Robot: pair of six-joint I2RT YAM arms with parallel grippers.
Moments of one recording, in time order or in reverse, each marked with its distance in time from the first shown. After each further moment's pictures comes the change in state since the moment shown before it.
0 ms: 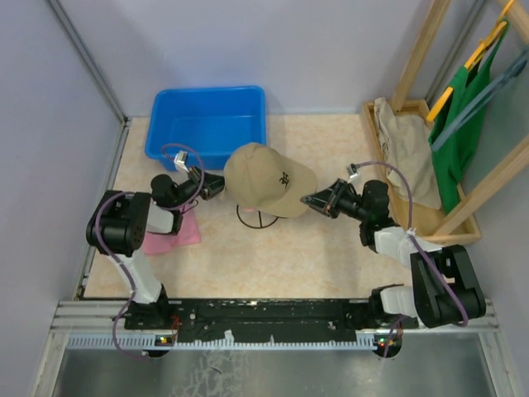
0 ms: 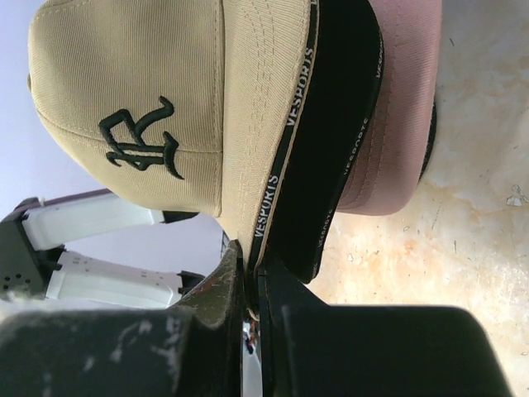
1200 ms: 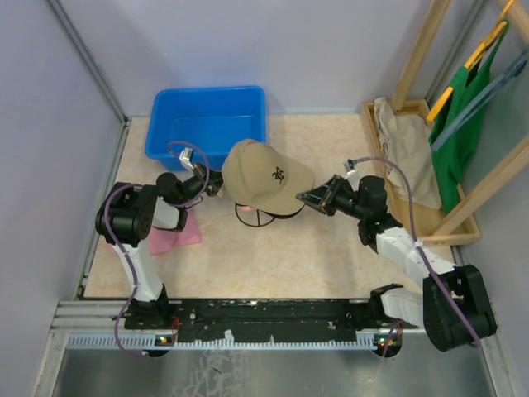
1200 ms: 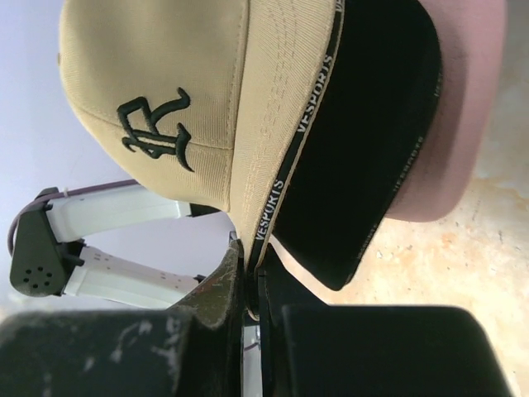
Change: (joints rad) left arm -0.029 0.079 0.060 0.077 0.005 -0.035; right arm 0.097 -0.143 0.097 -0.242 0.112 0.018
